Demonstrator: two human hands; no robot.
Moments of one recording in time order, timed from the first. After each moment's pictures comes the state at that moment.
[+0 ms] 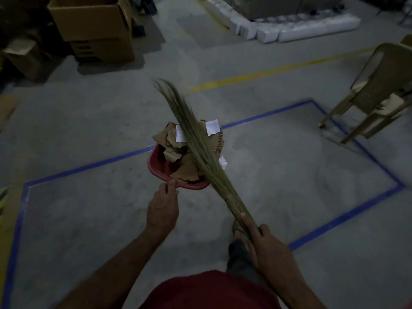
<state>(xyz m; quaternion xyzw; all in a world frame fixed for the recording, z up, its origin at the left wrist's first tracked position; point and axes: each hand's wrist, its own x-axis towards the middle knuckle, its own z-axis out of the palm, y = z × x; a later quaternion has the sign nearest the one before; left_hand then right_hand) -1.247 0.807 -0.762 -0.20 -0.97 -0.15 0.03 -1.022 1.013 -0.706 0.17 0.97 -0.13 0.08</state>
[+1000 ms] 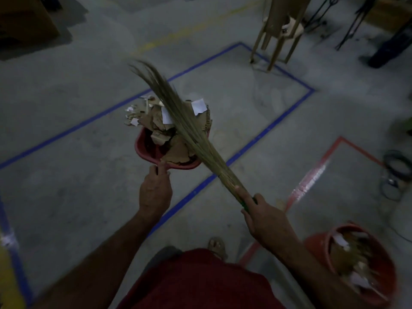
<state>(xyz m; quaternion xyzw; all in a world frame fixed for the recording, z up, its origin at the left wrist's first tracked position) -0.819 0.616 -0.731 -0.32 -0.93 -0.17 -0.03 -0.550 0.766 -0.672 0.28 0.95 -0.13 0.04</state>
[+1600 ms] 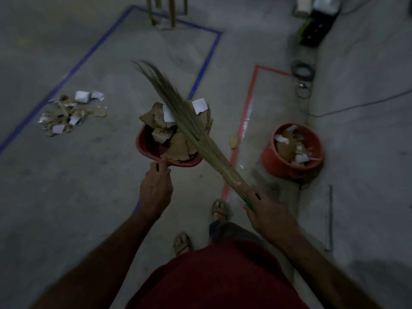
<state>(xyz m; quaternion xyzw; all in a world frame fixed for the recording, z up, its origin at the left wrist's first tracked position) -0.664 0.540 -0.752 -0.56 -0.81 -0.14 -0.11 -0.351 0.542 -0.685 0.51 0.84 -0.17 0.02</state>
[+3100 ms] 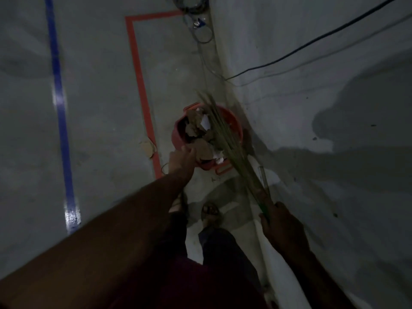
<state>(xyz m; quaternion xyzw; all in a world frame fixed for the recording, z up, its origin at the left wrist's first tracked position) -0.180 1.026 -0.886 -0.81 -0.51 0.24 -0.14 0.032 0.790 -0.802 0.81 0.54 -0.23 0.02</state>
